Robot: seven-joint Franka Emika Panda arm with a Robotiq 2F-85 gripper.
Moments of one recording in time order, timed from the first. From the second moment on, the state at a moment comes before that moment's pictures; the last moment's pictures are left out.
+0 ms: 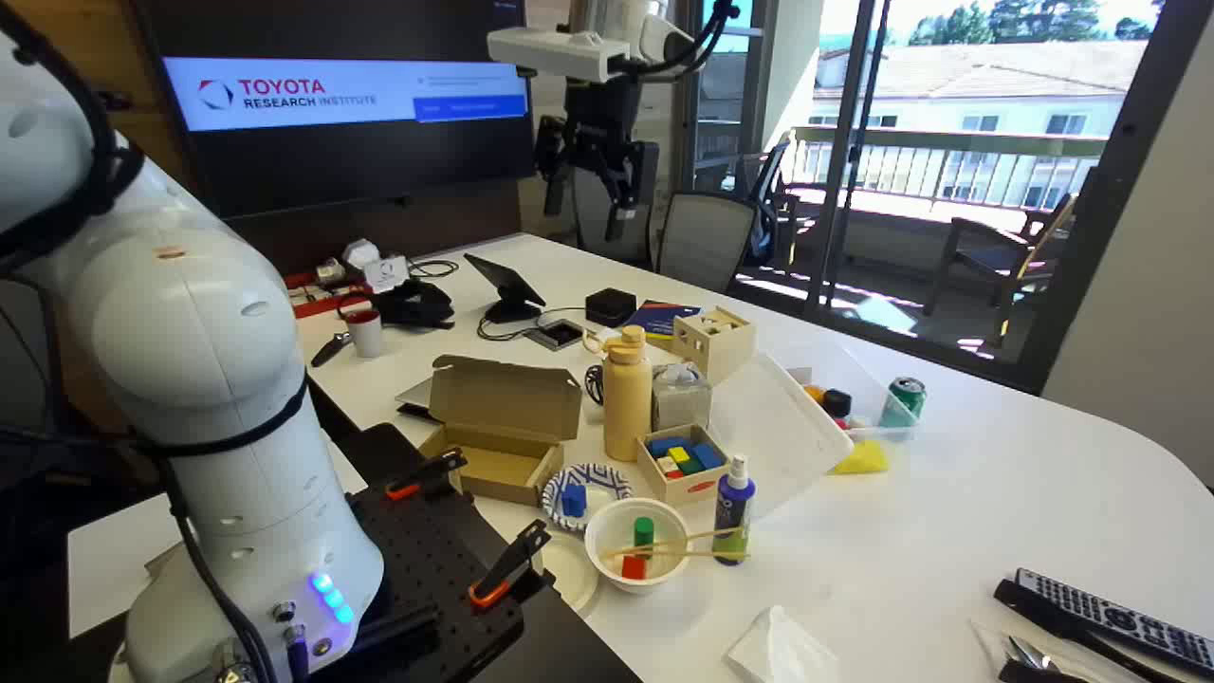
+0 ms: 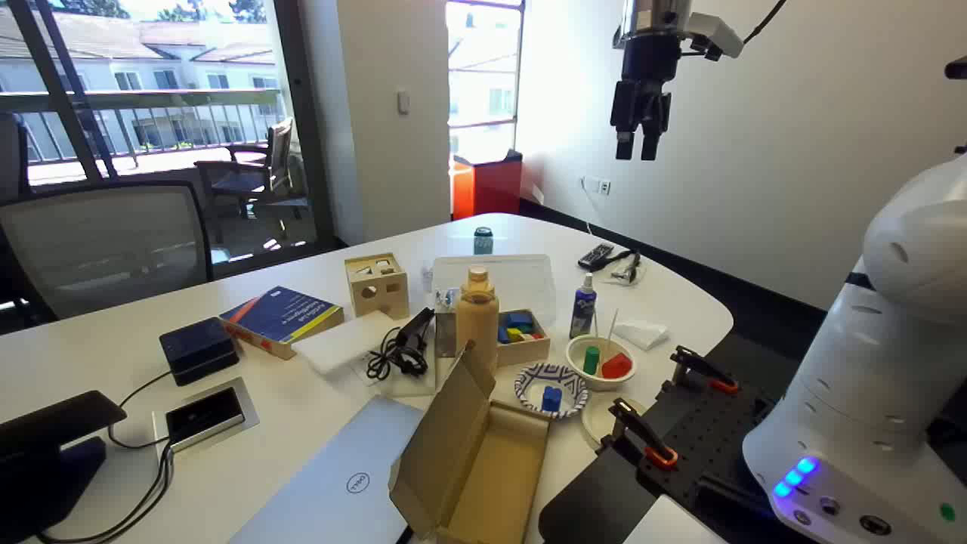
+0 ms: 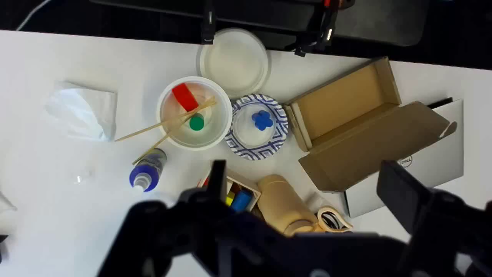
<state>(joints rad) -0.02 -0.52 -0.19 -2.42 0.02 1.75 -0.29</state>
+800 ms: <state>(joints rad) -0.08 -0.20 -0.23 -2.40 0.03 2.24 -0.23</state>
